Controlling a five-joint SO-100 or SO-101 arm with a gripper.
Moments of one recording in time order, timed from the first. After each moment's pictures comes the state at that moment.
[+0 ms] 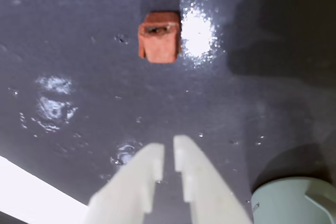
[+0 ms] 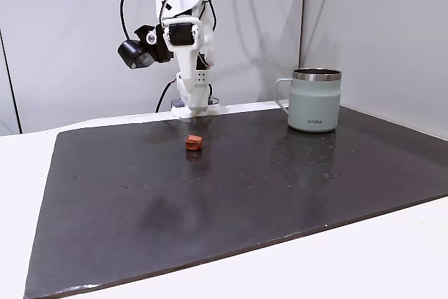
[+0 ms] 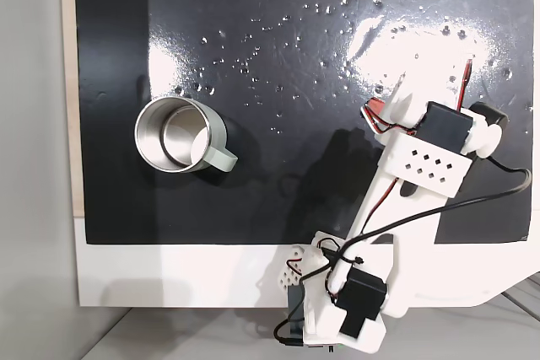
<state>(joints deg) 24.3 98.2 86.7 86.1 6.4</state>
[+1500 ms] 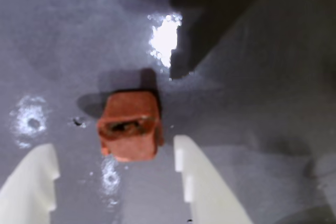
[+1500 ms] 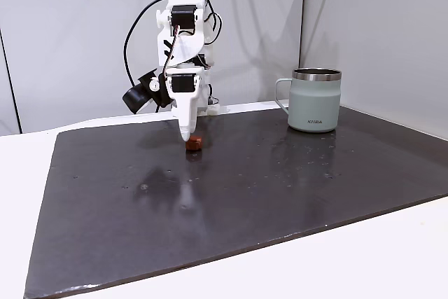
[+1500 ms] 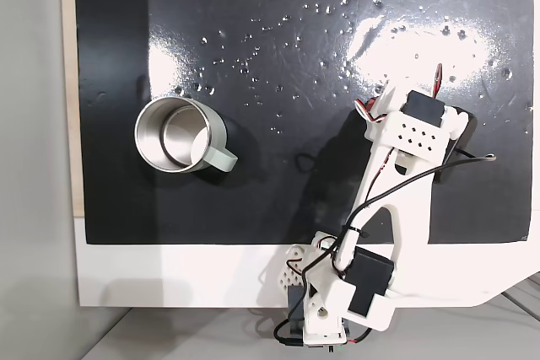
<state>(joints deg) 24.3 89.1 102.7 67.5 5.7</state>
